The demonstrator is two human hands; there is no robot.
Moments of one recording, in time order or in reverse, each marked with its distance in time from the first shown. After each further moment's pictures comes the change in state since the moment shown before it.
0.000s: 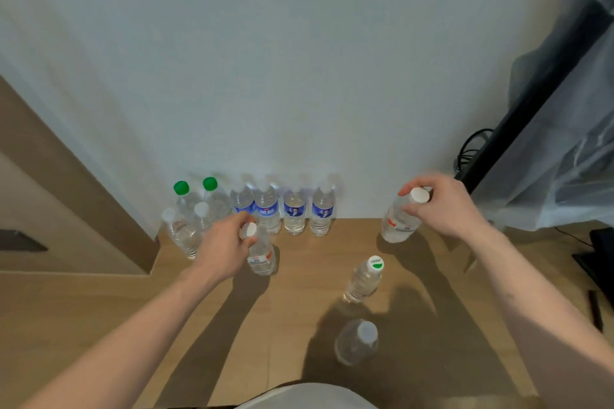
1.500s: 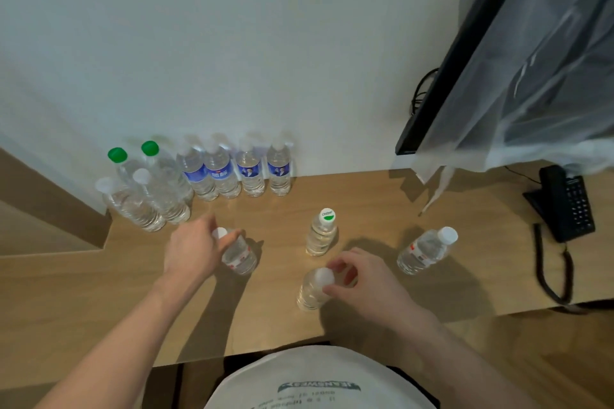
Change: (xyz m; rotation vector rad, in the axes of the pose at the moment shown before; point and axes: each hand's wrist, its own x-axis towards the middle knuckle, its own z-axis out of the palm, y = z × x) left_hand -0.054 0.032 0.057 0.150 -0.018 -0.115; right_hand -0.161 0.059 0.098 0.142 -0.337 0.028
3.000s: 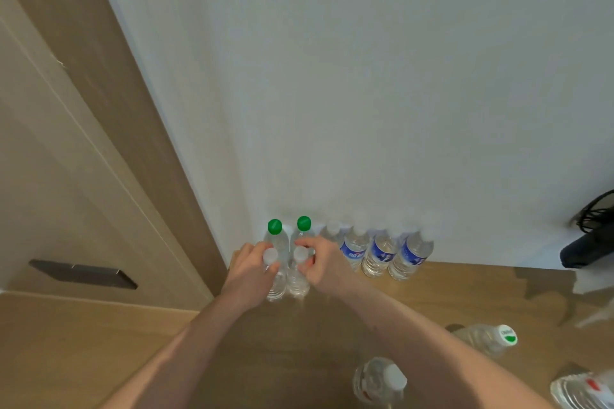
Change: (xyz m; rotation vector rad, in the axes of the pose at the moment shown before) left_hand 0.136 -0.218 -0.076 -0.273 -0.096 -0.074; right_hand 0.259 -0.288 0.182 -0.065 0.039 -0.306
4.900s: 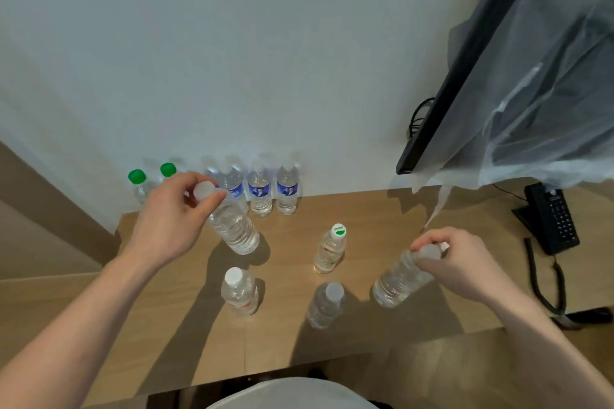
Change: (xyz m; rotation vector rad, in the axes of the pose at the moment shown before) left_hand -0.138 0.214 0.023 -0.147 0.202 0.340; right_hand -0.356 0.183 -0.292 -0.126 0.181 0.578
